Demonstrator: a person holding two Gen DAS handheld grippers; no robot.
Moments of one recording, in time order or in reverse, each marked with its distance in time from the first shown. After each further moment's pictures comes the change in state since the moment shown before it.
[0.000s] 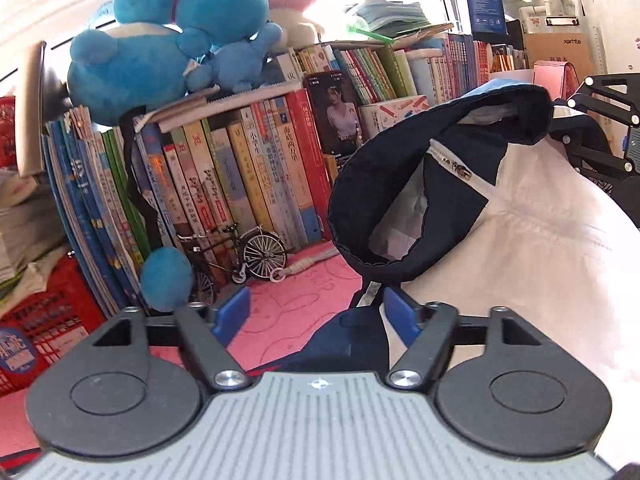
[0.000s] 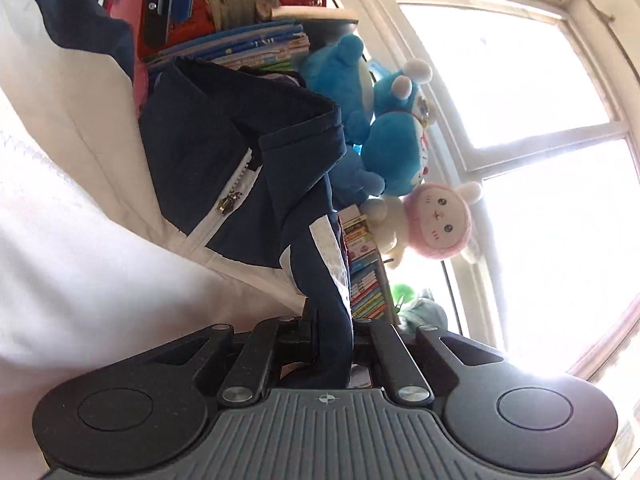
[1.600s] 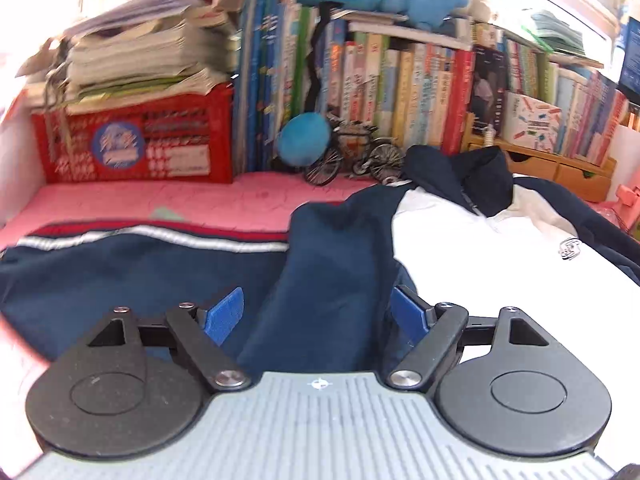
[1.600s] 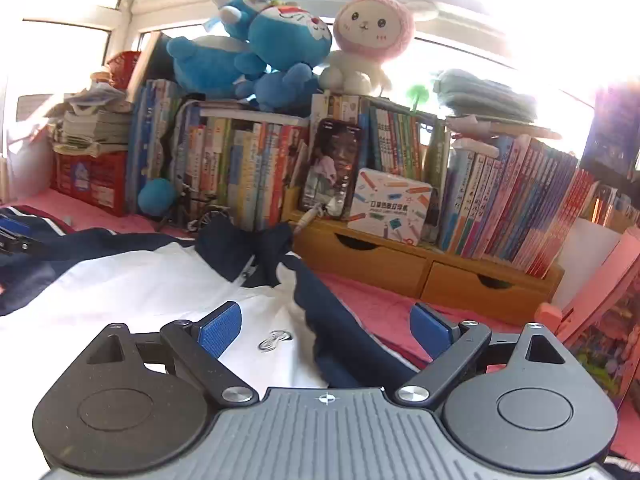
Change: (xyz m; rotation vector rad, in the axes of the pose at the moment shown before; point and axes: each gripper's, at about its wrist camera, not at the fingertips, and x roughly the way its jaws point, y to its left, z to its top) left arm -0.089 0.041 -0.063 -0.535 0.186 0.322; right arm -0.040 -0.121 -0.058 1.071 0.300 0.540
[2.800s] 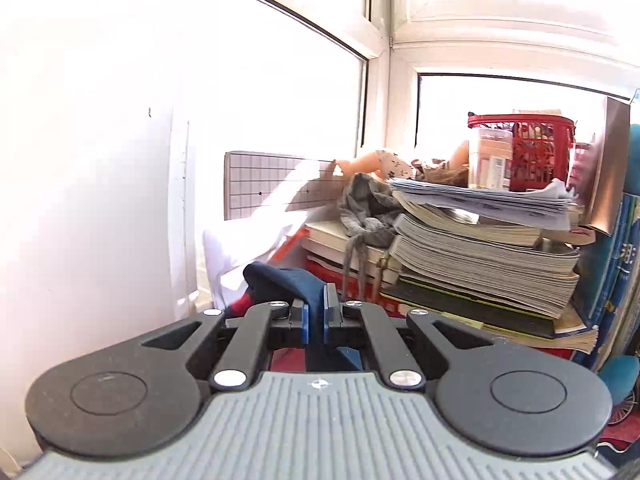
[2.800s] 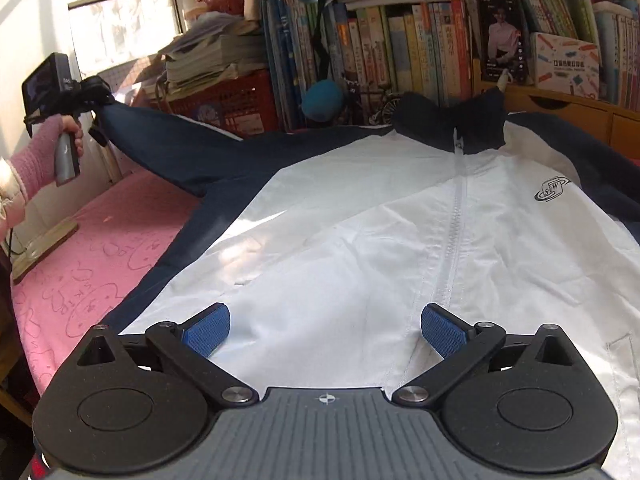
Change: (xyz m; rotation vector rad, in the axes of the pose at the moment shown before) left arm -0.014 0.203 0.113 -0.221 -0.420 0.622; right arm 0.055 0.157 -0.030 0.210 0.281 0.259
